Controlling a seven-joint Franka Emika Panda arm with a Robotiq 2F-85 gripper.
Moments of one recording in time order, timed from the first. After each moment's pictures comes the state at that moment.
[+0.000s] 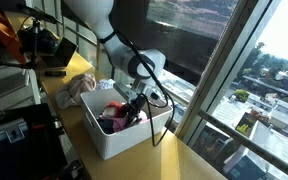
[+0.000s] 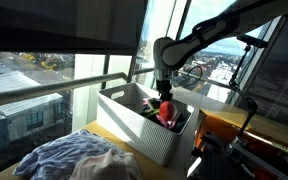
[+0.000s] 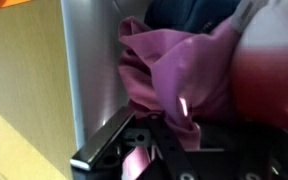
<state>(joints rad) -0.04 0.62 -0.06 -1.76 -0.10 2.07 0.05</state>
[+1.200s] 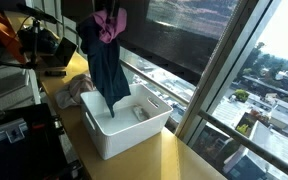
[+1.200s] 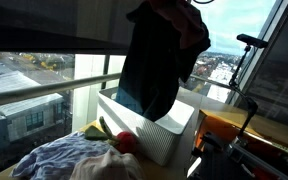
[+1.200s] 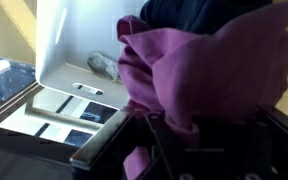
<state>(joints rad) 0.20 -0.01 0.16 -1.74 -0.14 1.87 0.06</state>
